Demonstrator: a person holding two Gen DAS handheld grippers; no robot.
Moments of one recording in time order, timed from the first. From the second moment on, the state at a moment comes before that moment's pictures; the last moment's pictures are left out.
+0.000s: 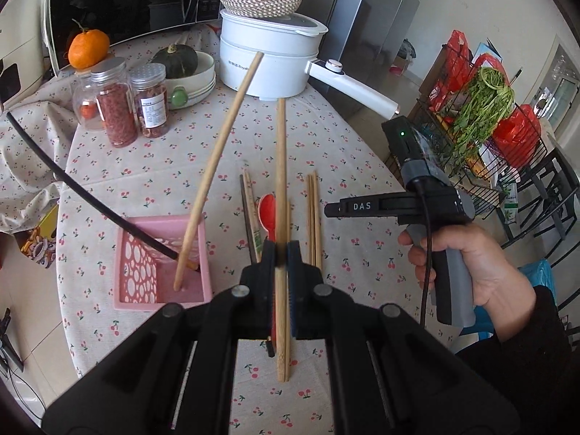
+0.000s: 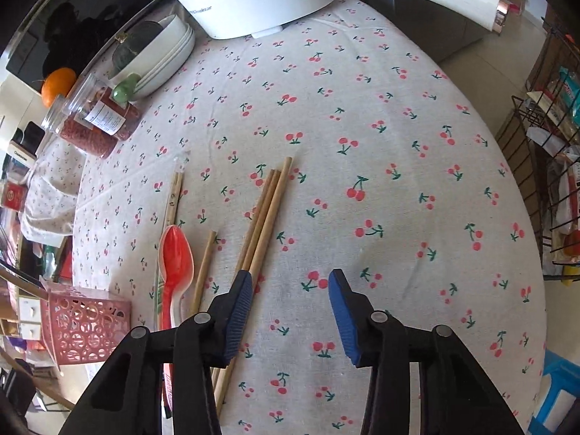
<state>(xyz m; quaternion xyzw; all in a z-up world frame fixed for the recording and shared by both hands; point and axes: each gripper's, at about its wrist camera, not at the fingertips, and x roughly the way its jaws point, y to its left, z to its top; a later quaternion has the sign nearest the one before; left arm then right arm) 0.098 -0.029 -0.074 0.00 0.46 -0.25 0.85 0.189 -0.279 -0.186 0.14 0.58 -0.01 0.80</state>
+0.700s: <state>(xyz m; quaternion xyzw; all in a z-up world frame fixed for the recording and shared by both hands) 0.098 -0.015 -0.085 0.00 0.48 -0.24 0.85 0.198 -0.230 -0.197 0.00 0.60 -0.08 0.80</state>
